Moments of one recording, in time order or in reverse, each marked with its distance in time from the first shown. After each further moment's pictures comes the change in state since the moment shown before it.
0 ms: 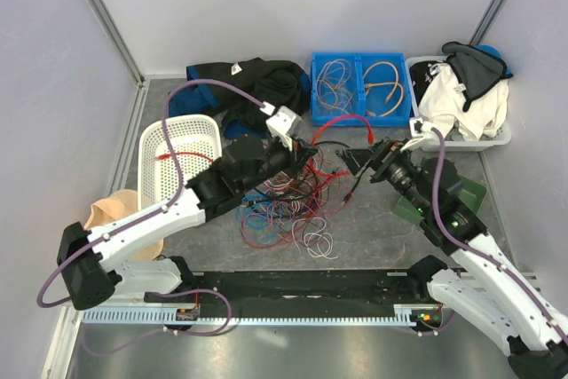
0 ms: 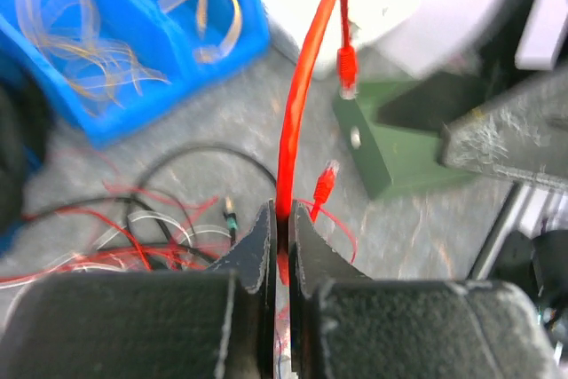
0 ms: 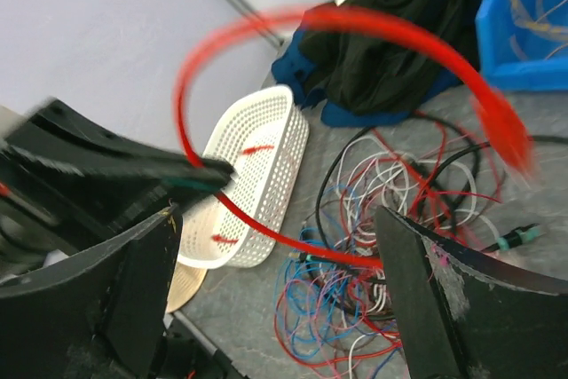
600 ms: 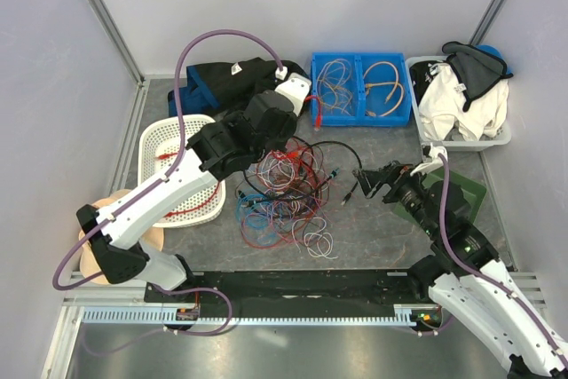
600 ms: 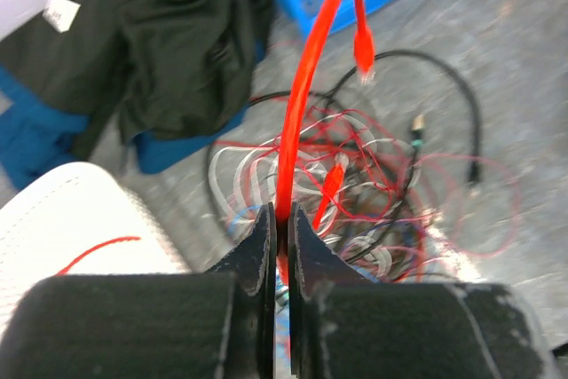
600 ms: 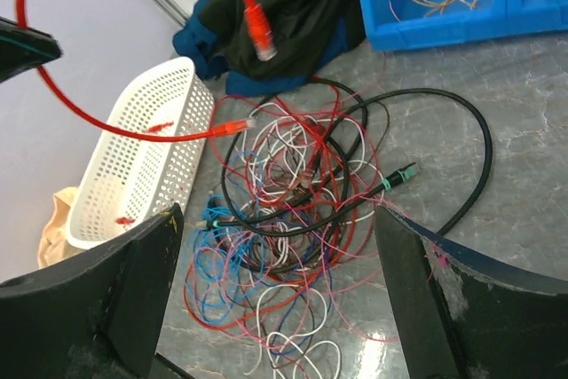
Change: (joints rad) left arm -0.003 0.242 0.671 -0.873 -0.428 0.107; right arm 0.000 -0.238 -0.114 -0.224 0.155 -0.137
